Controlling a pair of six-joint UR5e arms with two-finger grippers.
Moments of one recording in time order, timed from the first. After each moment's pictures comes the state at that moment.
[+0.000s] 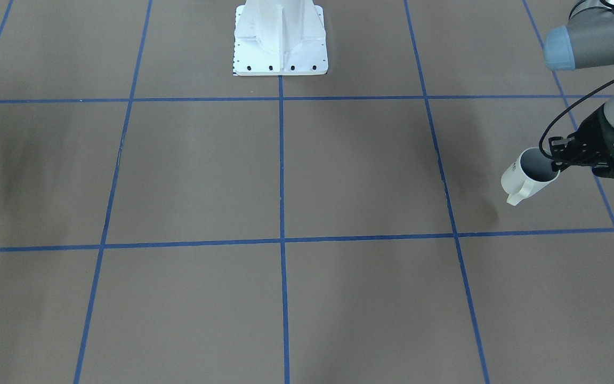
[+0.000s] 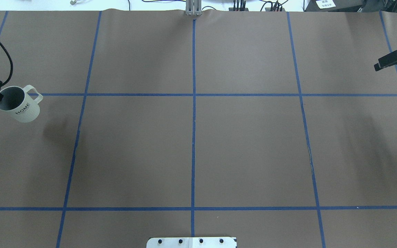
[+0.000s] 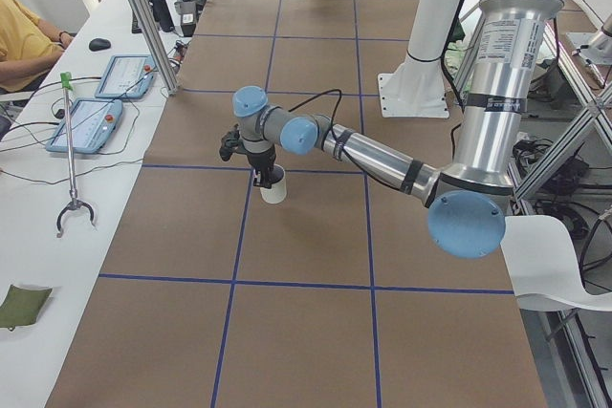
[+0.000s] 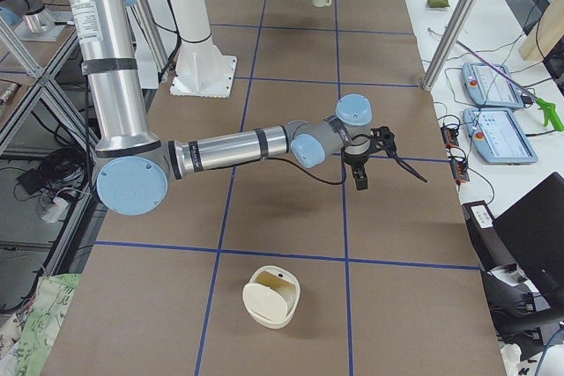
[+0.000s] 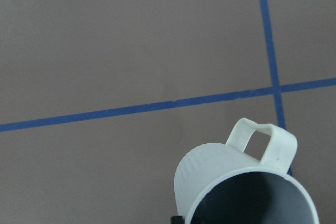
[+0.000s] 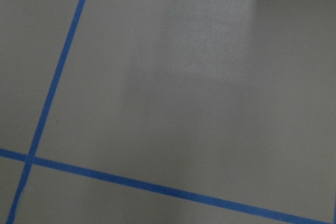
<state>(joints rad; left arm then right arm) -1.15 -1.67 -1.80 -1.59 -2.26 -0.39 1.29 -1.41 1.61 -1.27 2.27 0.33</state>
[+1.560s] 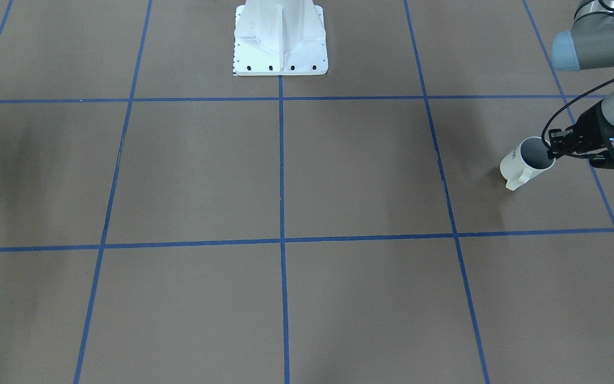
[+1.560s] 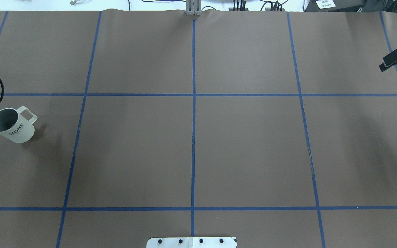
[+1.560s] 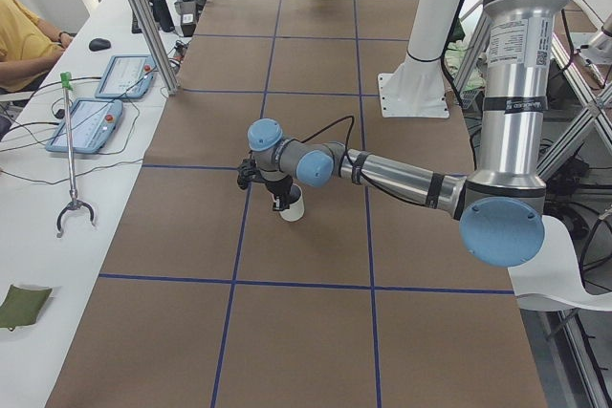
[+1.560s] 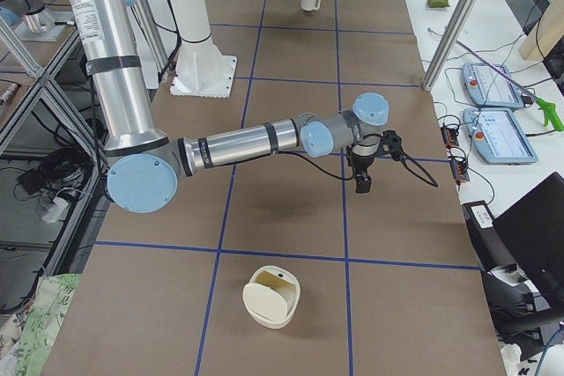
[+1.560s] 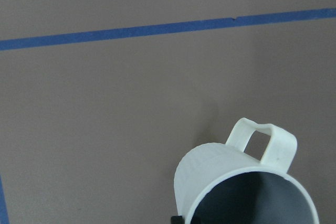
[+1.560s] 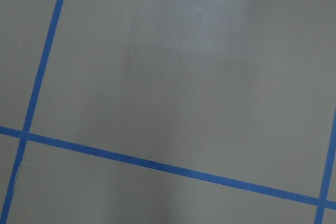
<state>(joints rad) -1.12 -1.58 -1.75 -1.71 -2.33 -0.45 1.31 -1.35 1.59 -1.44 2.31 0.24</state>
